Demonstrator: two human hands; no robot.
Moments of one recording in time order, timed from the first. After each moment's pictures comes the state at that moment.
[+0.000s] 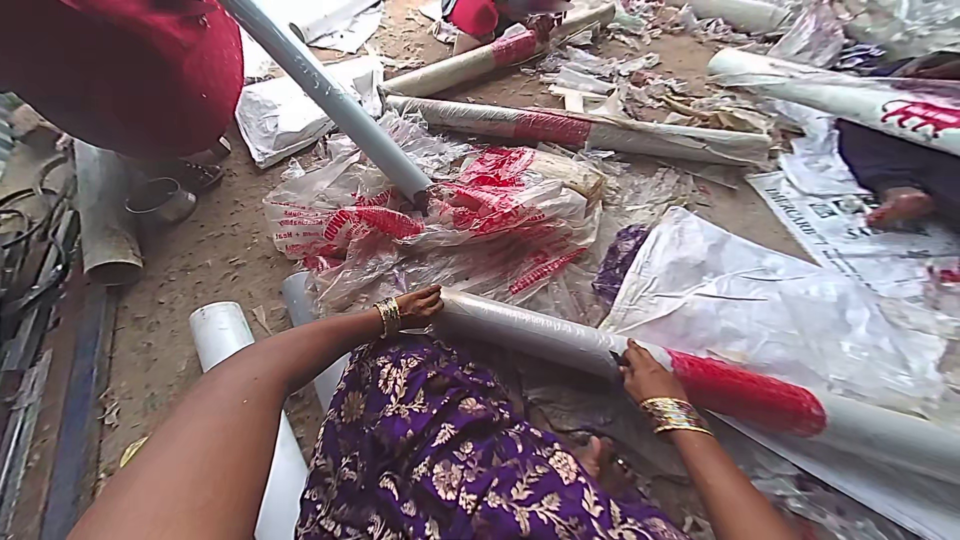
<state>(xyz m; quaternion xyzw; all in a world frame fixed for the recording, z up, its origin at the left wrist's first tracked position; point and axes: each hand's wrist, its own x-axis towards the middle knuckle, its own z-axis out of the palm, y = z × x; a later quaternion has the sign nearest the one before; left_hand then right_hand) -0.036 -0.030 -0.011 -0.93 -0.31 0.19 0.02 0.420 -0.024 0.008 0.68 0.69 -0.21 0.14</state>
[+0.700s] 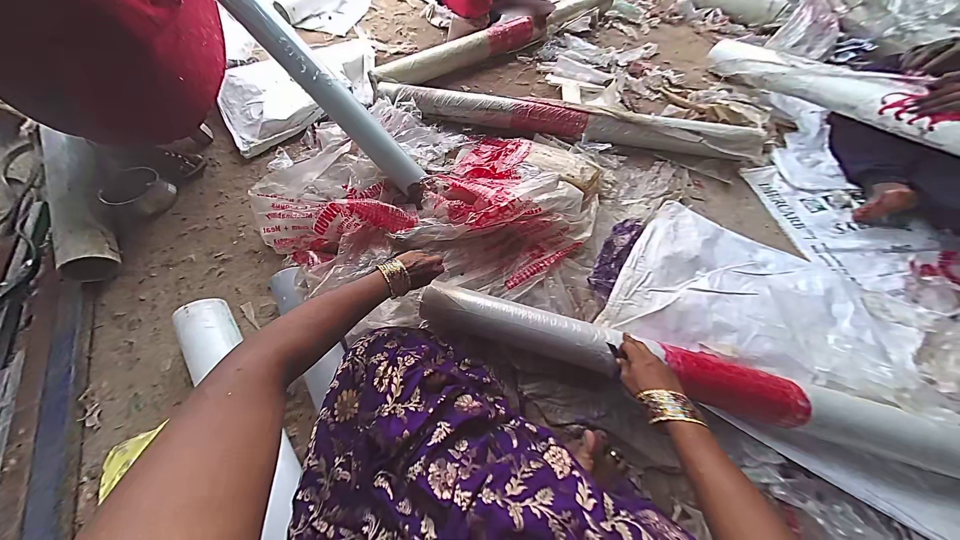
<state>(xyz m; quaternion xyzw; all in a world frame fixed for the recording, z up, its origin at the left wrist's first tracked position) -0.029 0.041 0.013 -0.84 -0.49 0.18 -0.16 0.421 -0.017 0.007 0.69 0.68 -0.21 0.14</state>
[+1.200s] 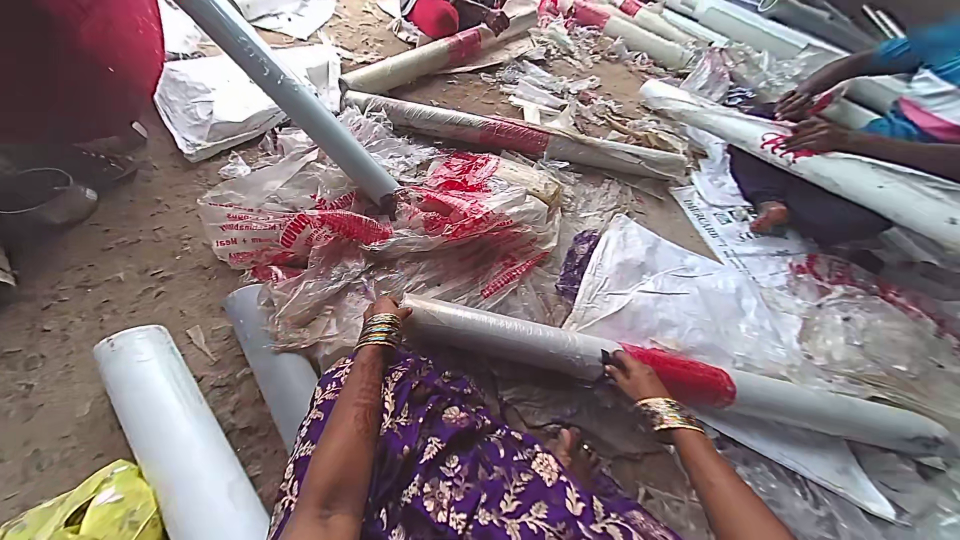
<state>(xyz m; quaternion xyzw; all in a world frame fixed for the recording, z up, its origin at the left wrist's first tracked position) -0.006 -0.017 0.007 -0.40 -0.81 -0.03 -0.43 0.445 -0.035 0.036 0.71 0.65 -0.26 0.03</state>
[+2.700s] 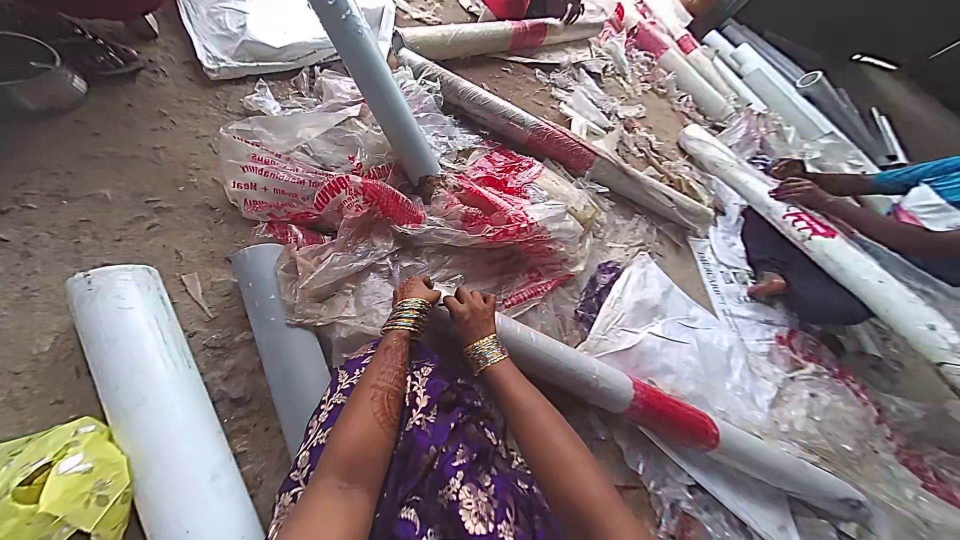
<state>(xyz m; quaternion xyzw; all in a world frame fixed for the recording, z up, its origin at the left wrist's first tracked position) -0.035 0.005 -0.015 -0.40 -0.77 -0.13 -0.48 0.106 -0.004 -0.015 0.43 0.90 -0.02 -0.05</state>
